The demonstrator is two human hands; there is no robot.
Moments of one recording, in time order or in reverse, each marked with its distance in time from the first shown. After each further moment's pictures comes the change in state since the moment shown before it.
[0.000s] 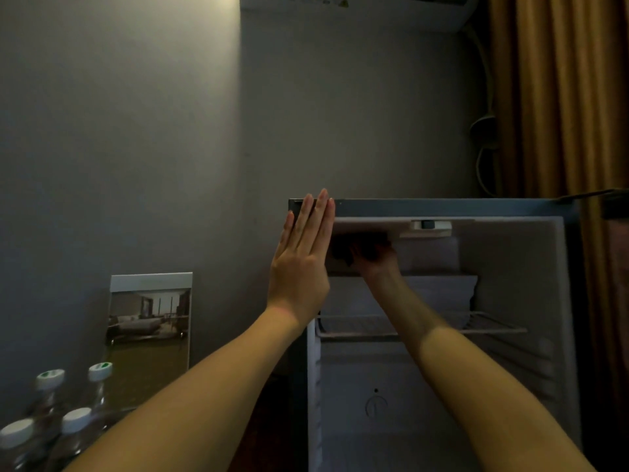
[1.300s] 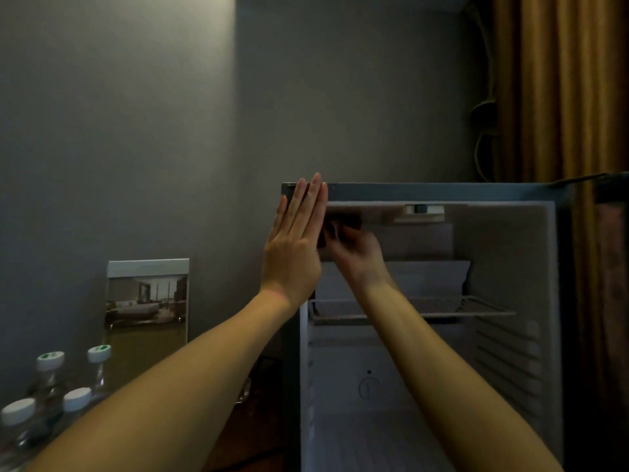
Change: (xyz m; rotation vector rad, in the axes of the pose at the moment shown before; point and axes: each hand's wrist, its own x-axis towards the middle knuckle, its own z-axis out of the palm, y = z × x) left_hand -0.001 0.000 0.000 -0.028 0.042 0.000; right_hand -0.045 0.007 0.027 -0.221 -0.107 -0.078
